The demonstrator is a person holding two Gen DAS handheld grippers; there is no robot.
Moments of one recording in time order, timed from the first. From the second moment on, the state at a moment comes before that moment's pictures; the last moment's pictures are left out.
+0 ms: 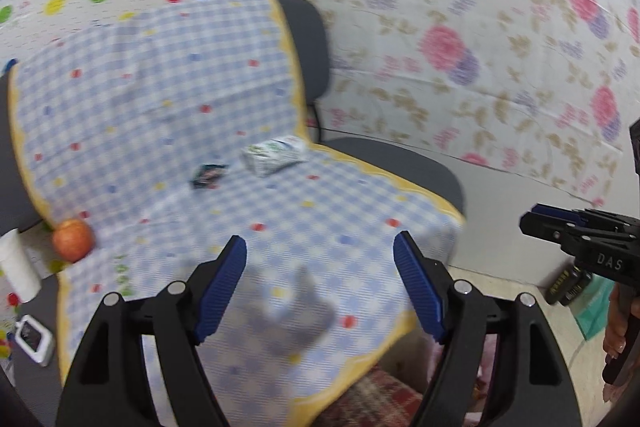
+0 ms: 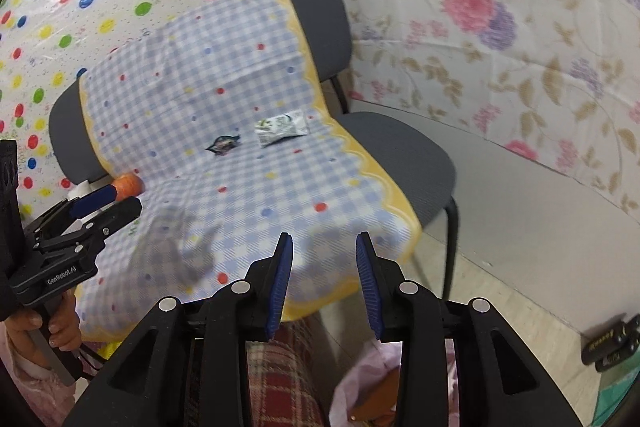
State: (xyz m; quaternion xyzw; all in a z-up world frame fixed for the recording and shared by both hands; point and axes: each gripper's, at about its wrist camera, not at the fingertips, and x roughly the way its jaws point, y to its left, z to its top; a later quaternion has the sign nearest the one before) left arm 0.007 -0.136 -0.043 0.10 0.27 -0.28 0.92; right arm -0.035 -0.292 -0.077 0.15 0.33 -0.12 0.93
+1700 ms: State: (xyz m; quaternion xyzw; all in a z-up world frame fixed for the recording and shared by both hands) left arm 0.190 0.026 -0.094 0.03 0.34 -0.05 0.94; right arm 0.383 -0.231 -0.170 0.16 0.43 0.02 0.89
